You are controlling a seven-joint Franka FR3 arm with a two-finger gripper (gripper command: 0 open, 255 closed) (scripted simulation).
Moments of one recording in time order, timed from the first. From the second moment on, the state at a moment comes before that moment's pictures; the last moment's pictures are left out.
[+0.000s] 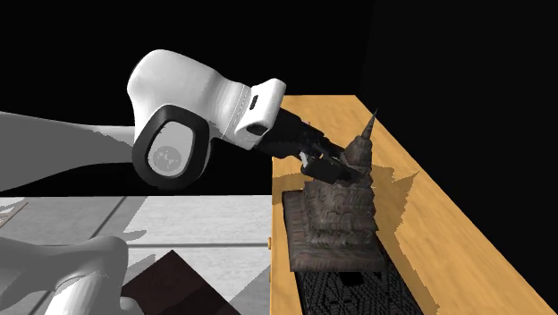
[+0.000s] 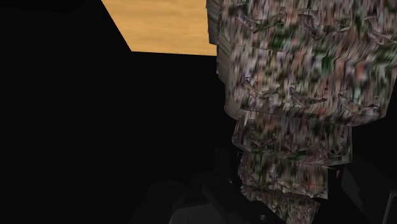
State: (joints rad) arm -0.63 -0.75 -0.10 -2.45 -0.43 2.75 0.42
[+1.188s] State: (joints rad) arm -0.64 -0.77 -0.09 -2.51 -0.45 2.80 0.43
